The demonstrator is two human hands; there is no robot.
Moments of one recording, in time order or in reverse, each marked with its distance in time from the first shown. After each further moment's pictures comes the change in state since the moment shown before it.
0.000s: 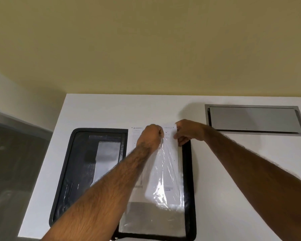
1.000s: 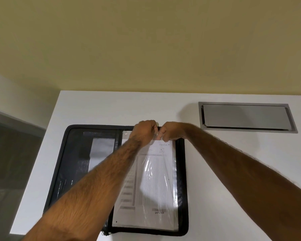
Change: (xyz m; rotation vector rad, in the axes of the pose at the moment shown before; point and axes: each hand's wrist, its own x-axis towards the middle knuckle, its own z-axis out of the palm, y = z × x) left_hand 0.004 -0.003 -0.009 0.147 -0.025 0.156; right_hand 0.008 -0.022 0.031 -0.528 -0.071 0.015
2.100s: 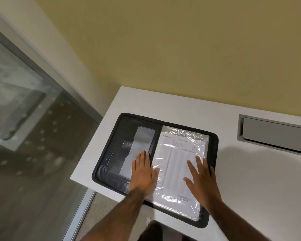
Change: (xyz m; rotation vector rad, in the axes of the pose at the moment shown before) left_hand -0.234 -0.067 0.063 0.192 0.148 -0.460; right_hand -0.084 0.045 0.212 -0.475 0.607 -0.103
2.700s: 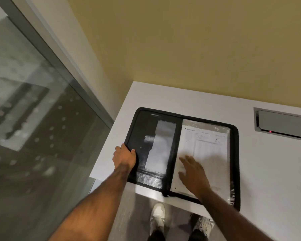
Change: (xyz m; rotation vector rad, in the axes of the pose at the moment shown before) left_hand 0.057 -0.177 -0.063 -0.218 0.097 -0.380; right_hand -0.003 -0.170 -0.007 0.237 -0.054 0.059
